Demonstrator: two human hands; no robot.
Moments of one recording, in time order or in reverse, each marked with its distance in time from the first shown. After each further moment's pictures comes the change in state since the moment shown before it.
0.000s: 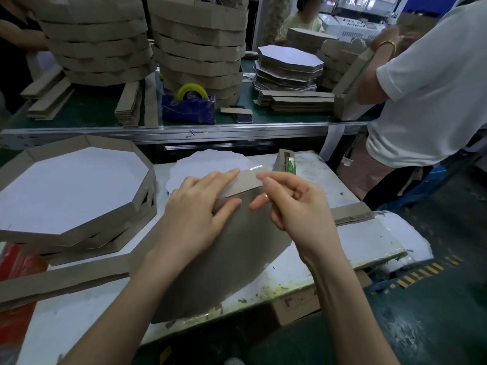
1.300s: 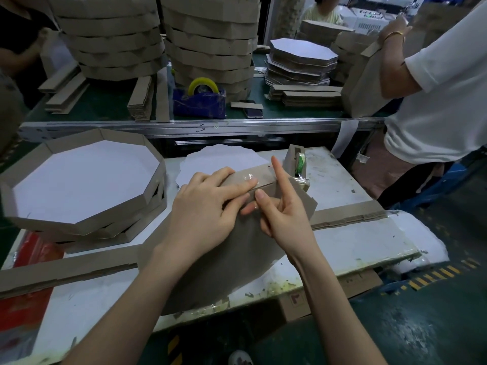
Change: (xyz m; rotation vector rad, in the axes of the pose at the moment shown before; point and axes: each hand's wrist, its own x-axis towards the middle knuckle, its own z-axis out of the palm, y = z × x) left_hand -0.006 0.007 -0.004 0.036 -0.032 -0.015; right_hand 0.010 0.055 0.011 0.072 -0.171 -0.069
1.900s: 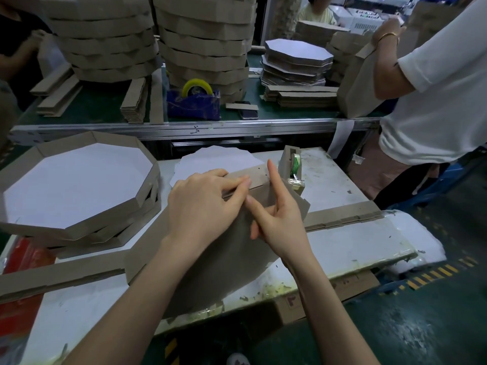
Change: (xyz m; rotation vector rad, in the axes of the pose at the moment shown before) left_hand 0.019 0.018 0.004 0.024 0.053 -0.104; right_hand 0.000 0.006 -0.009 -0.158 0.045 -0.022
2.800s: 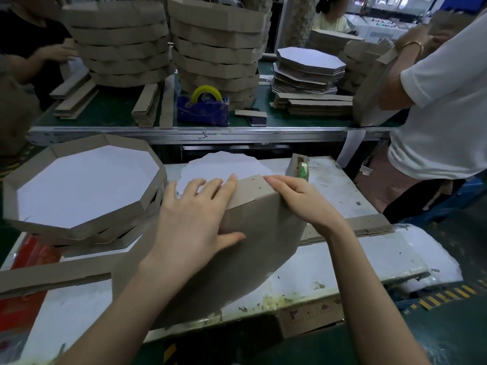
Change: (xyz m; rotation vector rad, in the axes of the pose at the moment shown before) left_hand -0.015 -0.004 -0.009 0.455 -0.104 0.126; right_hand 0.067 -0.010 -0.060 -0.427 -0.256 0.108
